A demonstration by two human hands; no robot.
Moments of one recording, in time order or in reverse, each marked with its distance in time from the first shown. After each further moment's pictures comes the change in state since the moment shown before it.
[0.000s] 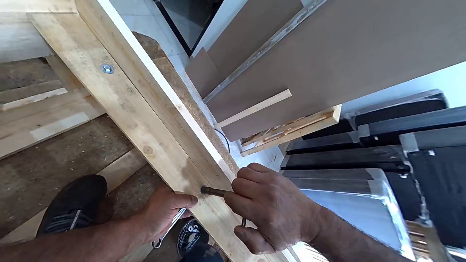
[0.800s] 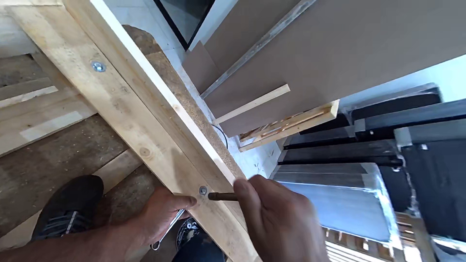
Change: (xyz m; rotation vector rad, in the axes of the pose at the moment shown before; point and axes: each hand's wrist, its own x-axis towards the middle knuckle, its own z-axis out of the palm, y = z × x) left_hand 0.004 0.001 0.000 0.028 0.003 0.015; right_hand 0.030 -0.059 -0.008 -0.047 0.287 1.014
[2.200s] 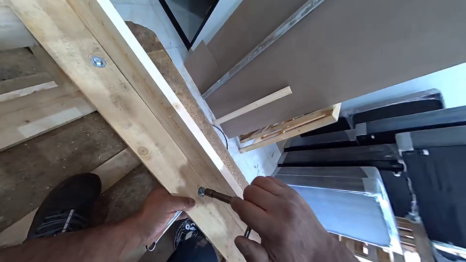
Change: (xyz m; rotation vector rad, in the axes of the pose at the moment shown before) left_hand 0.000 0.000 -0.001 -0.017 0.021 -0.007; right_hand 0.010 0.054 0.002 0.042 -0.202 -0.729
